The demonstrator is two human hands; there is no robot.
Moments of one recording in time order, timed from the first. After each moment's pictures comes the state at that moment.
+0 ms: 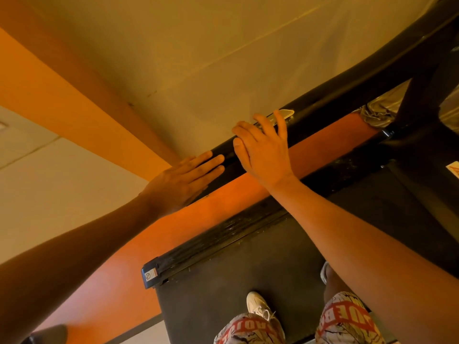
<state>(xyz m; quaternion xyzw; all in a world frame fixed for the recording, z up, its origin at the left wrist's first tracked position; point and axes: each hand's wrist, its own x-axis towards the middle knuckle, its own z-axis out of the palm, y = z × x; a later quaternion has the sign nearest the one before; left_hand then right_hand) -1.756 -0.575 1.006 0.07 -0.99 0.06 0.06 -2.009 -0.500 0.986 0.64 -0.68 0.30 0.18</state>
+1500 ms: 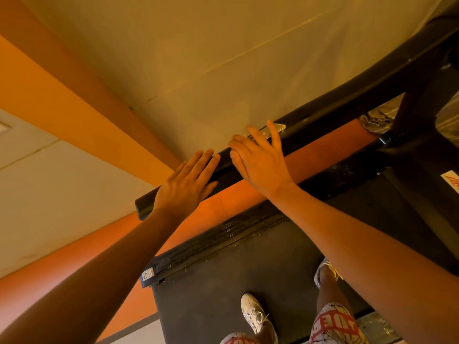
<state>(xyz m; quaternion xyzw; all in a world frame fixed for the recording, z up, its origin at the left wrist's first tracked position) -1.795 -0.546 1.008 0.31 -0.95 0.07 0.01 -2.026 -0.494 0.999 0.70 -0.67 0.22 0.13</state>
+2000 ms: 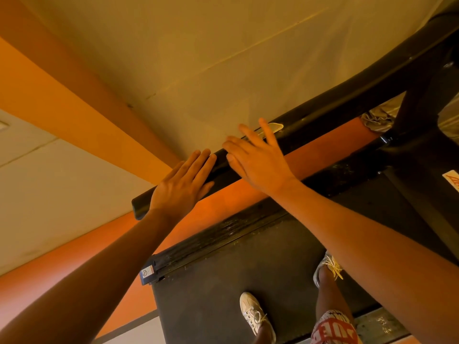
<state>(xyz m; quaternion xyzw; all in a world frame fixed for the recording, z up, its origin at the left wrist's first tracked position) -1.795 -0.545 1.008 0.30 -0.95 0.10 0.02 -2.035 -0.493 1.004 0.75 -0.63 0.18 0.13</state>
